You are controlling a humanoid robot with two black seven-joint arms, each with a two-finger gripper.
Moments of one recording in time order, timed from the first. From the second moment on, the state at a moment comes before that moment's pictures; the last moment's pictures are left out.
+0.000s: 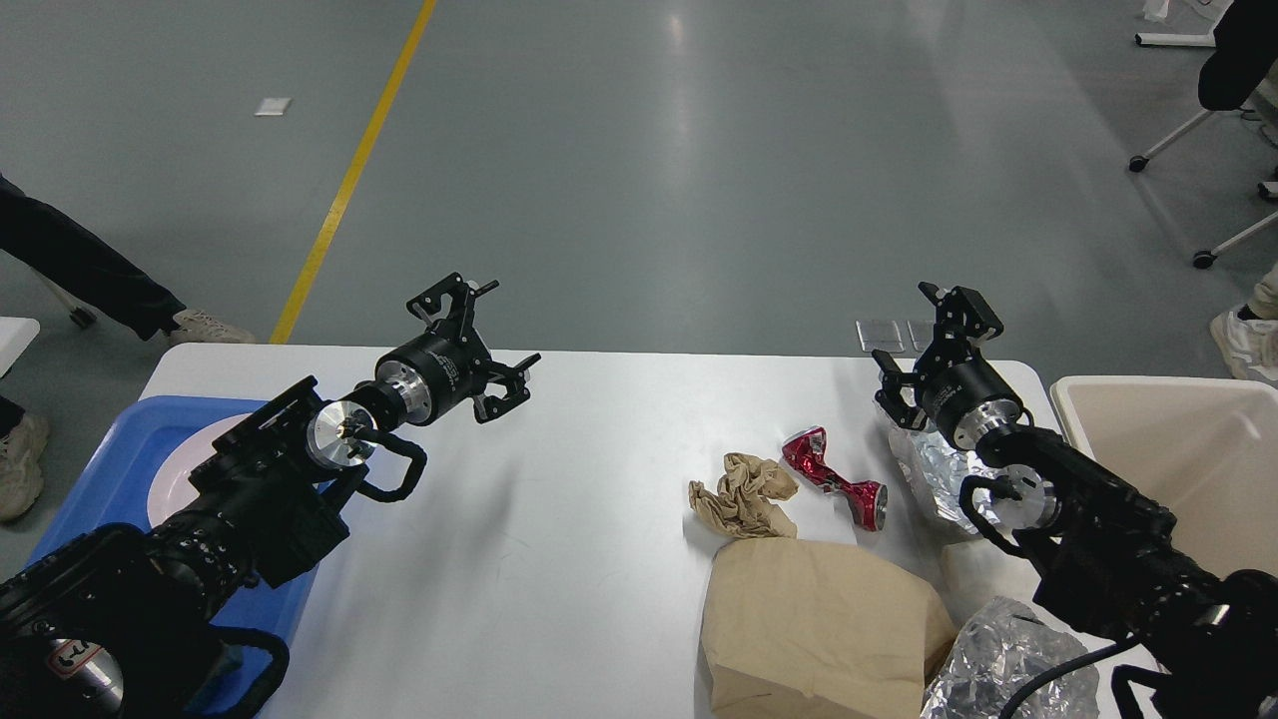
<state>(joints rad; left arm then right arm) -0.87 0.03 -0.72 -0.27 -0.09 -0.46 0.11 0.73 -0.14 0.63 0.28 -0.18 0.36 0.35</state>
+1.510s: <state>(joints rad) -0.80 0.03 -0.72 -0.27 -0.09 -0.56 -0.26 0.73 -0.14 0.63 0.29 -0.18 0.36 0.35</state>
